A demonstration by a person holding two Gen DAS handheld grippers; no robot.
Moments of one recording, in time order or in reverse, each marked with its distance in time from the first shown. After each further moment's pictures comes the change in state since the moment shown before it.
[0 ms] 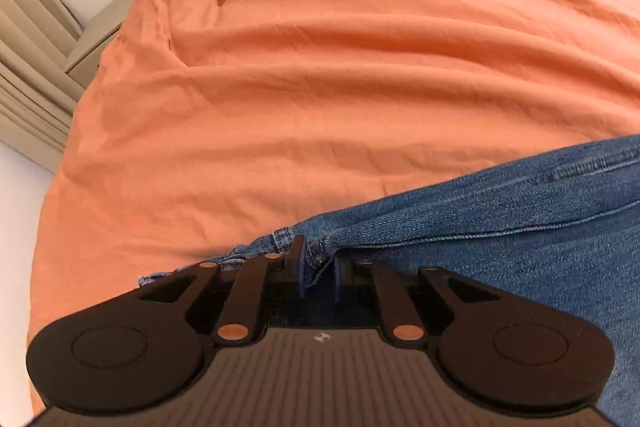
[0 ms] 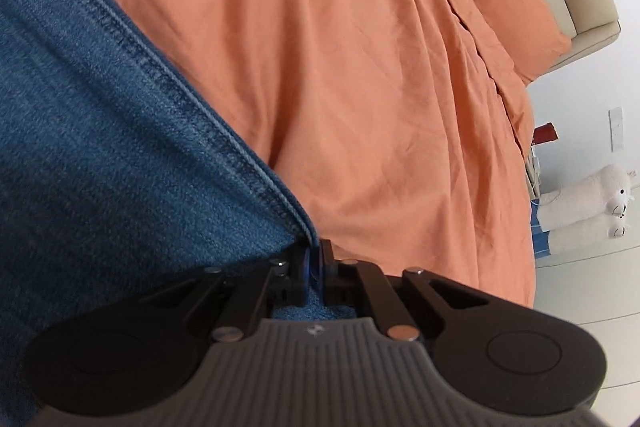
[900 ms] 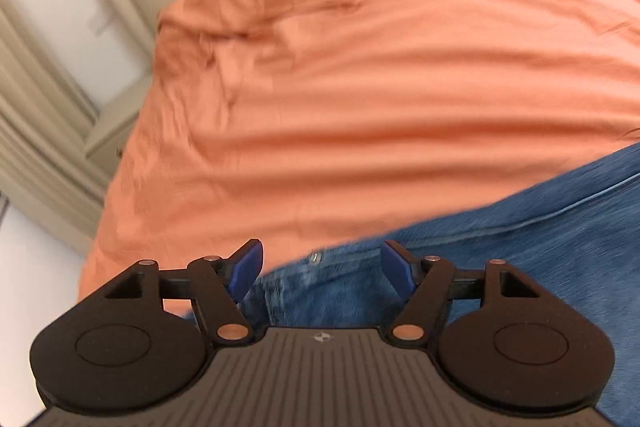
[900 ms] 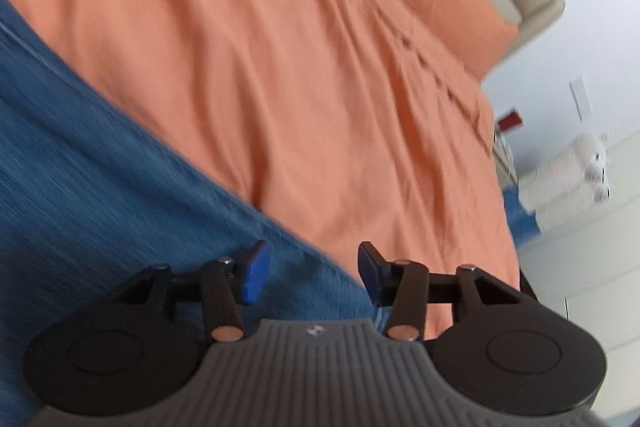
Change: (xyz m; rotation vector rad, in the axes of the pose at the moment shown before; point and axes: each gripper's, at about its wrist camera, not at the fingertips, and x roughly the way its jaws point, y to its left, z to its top) left arm -0.077 -0.019 -0.008 0.114 -0.266 0.036; right arm -0.064 -0.013 0.007 0.175 -0.118 -0.054
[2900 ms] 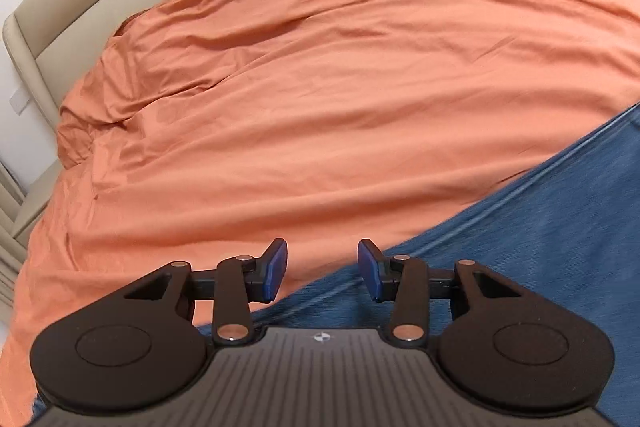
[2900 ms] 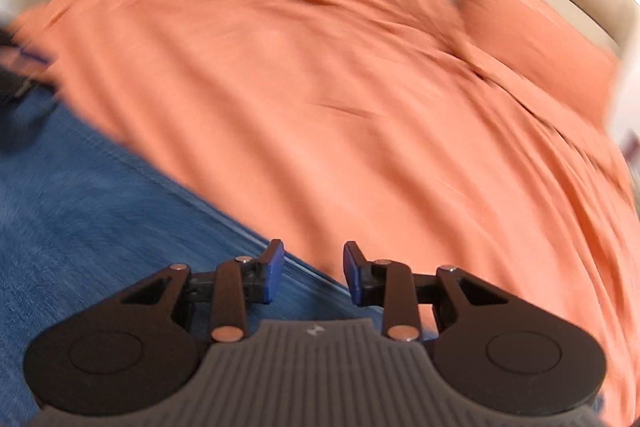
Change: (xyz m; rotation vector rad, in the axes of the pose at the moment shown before) left arm -0.004 -0.133 0.030 0.100 -0.173 -0.197; right arm -0.041 0.087 0.102 0.265 -0.207 0.415
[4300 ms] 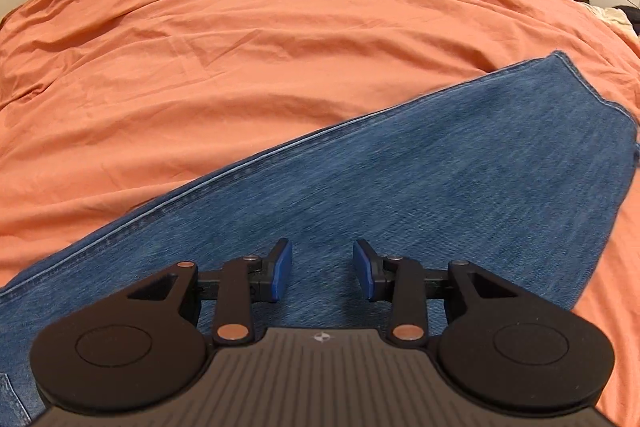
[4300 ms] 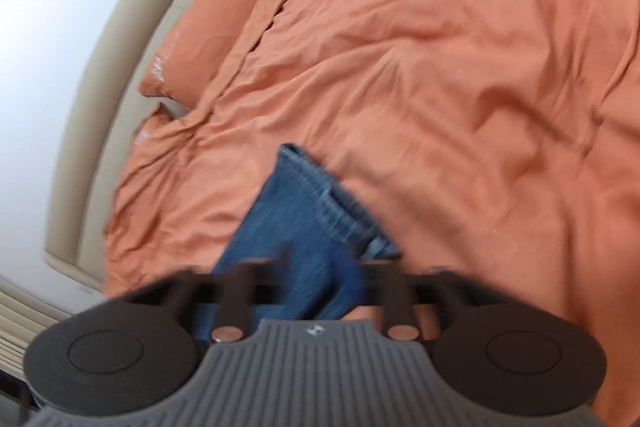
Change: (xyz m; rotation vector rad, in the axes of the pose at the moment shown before) left arm -0.026 -0.216 0.045 0.007 0.117 -0.266; right arm -0.158 -0.249 -0.295 1.312 -0.186 0.214
